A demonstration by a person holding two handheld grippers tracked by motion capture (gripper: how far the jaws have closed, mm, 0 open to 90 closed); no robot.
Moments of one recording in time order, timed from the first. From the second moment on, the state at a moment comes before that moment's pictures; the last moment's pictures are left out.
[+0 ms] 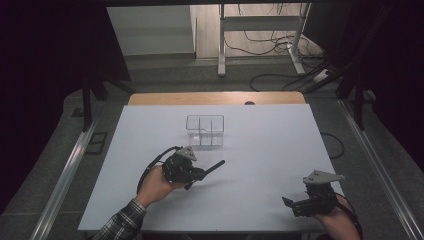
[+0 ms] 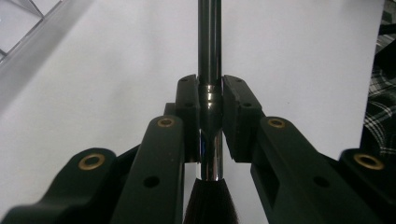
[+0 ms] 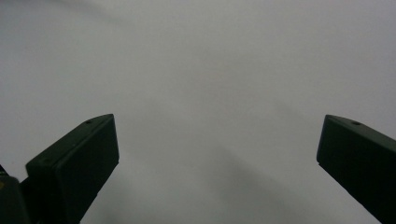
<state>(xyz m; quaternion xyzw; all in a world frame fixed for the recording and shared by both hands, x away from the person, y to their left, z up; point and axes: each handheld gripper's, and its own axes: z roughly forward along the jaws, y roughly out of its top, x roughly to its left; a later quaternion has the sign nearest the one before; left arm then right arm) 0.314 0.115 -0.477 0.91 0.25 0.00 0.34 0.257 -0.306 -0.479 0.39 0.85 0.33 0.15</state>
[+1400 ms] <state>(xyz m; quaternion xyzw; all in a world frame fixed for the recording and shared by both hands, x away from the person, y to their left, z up) 0.293 0.095 -0.478 0.92 0.21 -0.01 0.32 0.267 -0.228 -0.465 0.29 0.89 0.33 0.13</state>
